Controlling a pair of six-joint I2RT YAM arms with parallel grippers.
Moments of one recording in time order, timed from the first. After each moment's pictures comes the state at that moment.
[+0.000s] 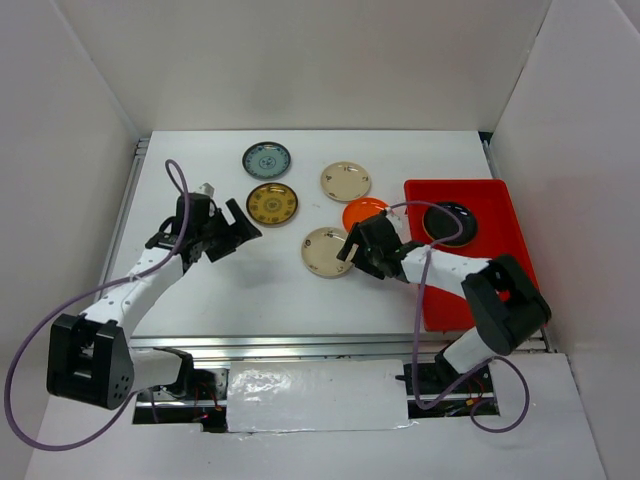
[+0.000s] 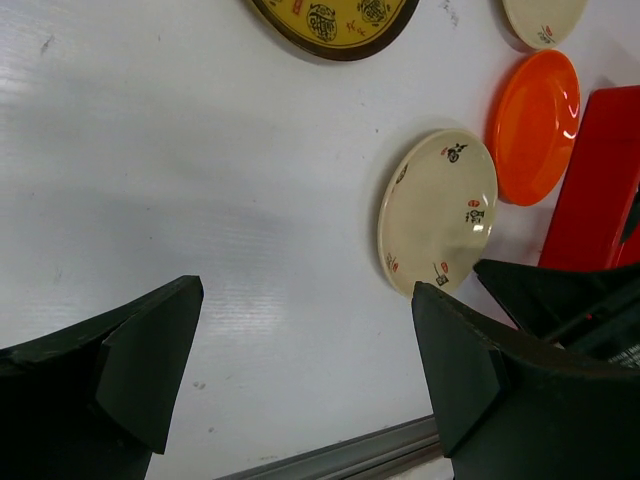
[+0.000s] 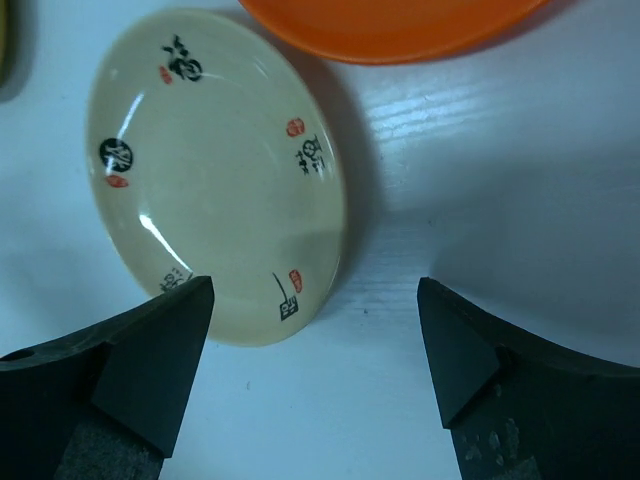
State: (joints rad) left arm -0.19 1.25 0.83 -0.32 0.18 -0.74; right arm 0.56 1.48 0.74 -0.10 0.12 0.92
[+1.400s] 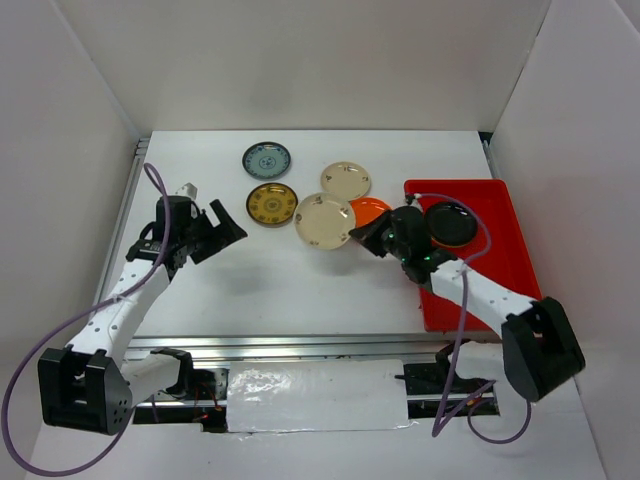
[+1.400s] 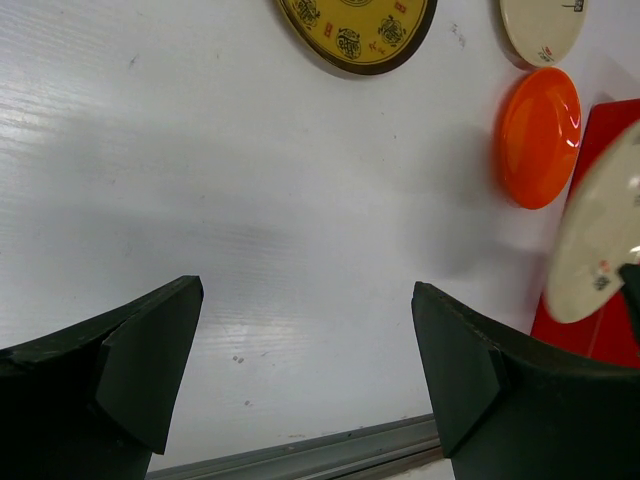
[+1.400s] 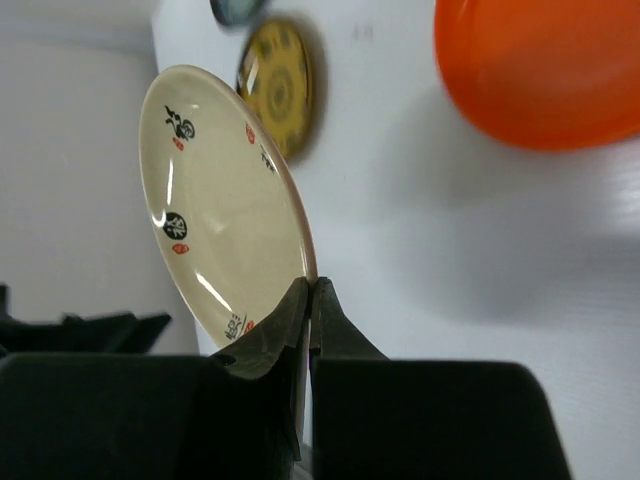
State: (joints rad) left arm -0.11 1.11 0.83 -0.44 0.18 -0.66; right arm 0.49 1.27 0.65 0.14 -0.03 1.11
